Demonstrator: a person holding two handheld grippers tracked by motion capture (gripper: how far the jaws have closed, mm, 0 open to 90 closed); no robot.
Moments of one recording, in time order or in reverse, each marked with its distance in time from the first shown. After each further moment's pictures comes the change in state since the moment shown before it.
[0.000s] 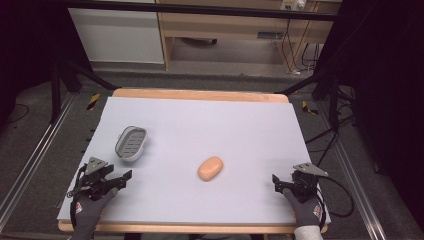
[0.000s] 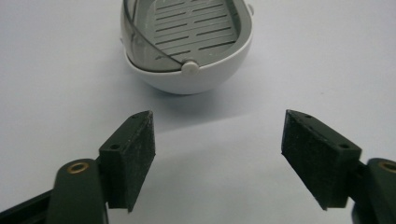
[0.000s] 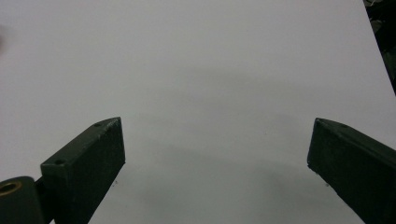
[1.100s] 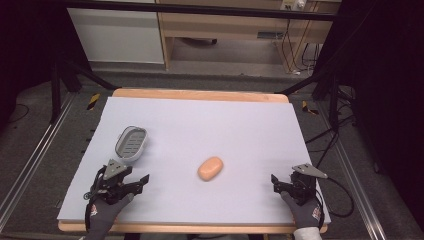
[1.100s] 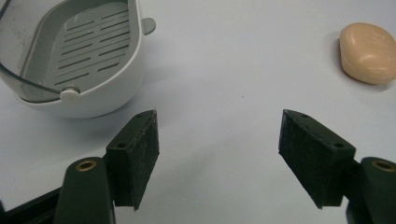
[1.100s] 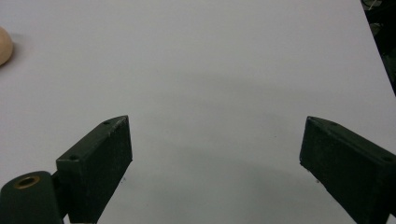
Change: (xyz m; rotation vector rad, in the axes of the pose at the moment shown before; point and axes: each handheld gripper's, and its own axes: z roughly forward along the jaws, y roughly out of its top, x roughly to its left) left arm -0.048 0.006 0.005 -0.001 -0.093 0.096; right arm 0.010 0.003 -0.007 -0.017 -0.002 0.004
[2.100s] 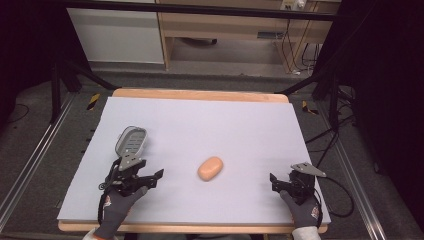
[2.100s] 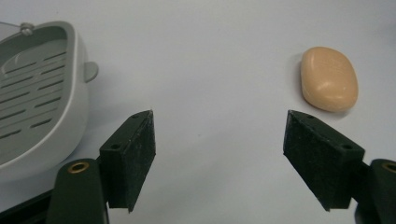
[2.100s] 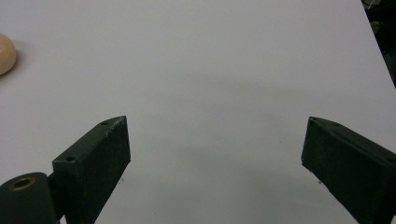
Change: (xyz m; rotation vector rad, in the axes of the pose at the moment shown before) left arm -0.031 0.033 0.019 -0.003 -0.063 0.029; right arm 0.004 0.003 0.001 -0.001 -0.006 0.012
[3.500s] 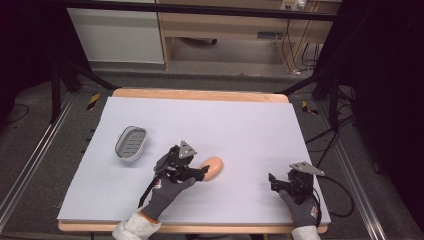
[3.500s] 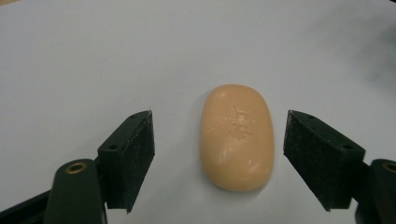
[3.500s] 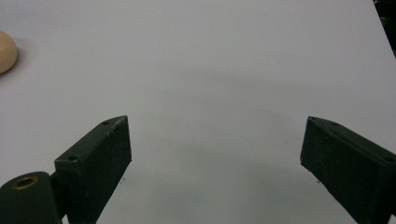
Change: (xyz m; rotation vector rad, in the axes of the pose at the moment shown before) left arm -0.087 0.051 0.081 0.077 -0.137 0.171; right arm 0.001 0.001 0.003 0.016 0.011 0.005
